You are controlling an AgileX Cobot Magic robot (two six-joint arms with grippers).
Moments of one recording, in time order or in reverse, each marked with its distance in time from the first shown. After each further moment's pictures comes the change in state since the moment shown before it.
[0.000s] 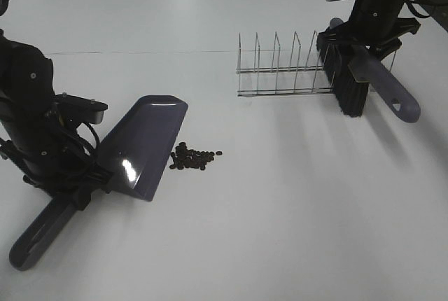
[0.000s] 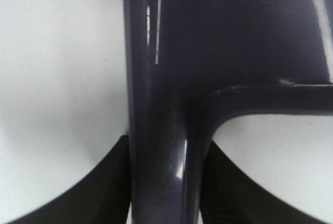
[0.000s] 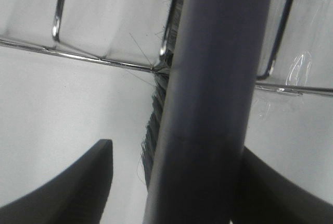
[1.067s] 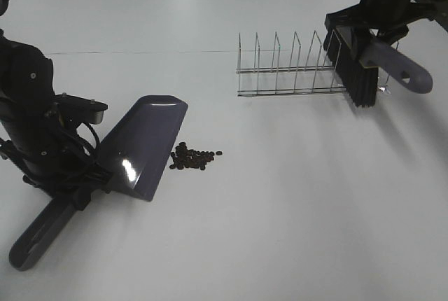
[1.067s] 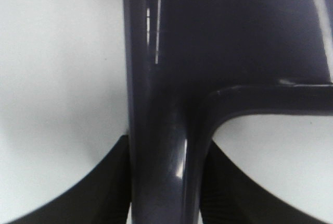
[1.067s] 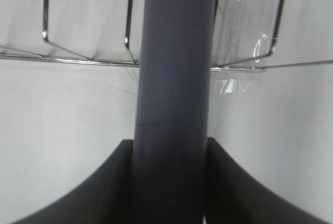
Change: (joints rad) left arm 0.000 0.000 0.000 0.000 0.001 0.000; right arm -0.002 -0.077 -0.001 -0.035 0.052 0.122
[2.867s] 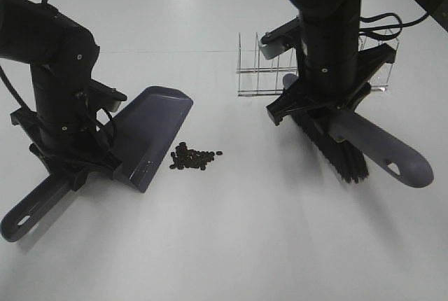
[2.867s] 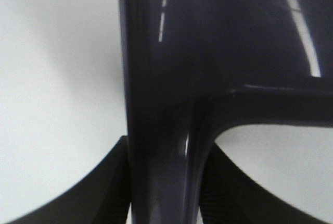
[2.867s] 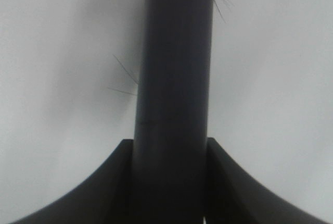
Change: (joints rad) left arm -0.080 0.098 -0.241 0.242 0.280 -0.132; right arm 0.469 -0.291 0.617 -0.305 -0.041 0.321
